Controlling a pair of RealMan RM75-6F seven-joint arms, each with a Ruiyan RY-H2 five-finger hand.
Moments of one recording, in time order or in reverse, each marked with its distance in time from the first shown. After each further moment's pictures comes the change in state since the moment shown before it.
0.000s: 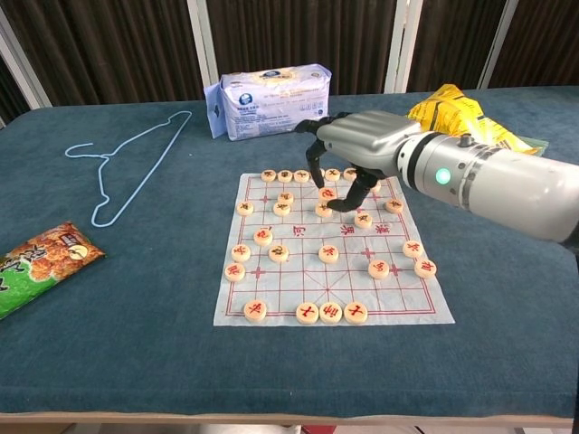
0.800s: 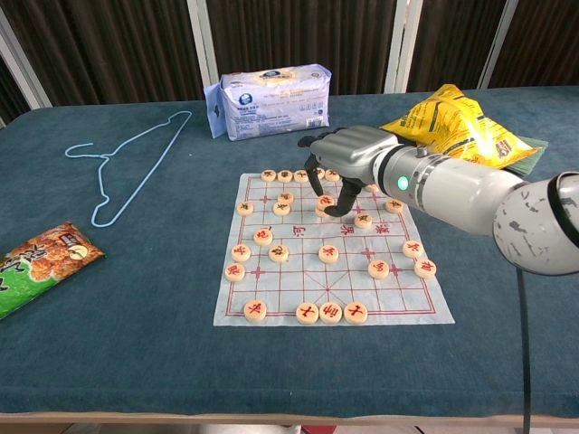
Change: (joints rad) left arm -0.006 0.004 -0.006 0.001 -0.021 -0.019 -0.013; right arm 0.115 -0.138 0.001 0.259 0.151 -0.070 -0.036
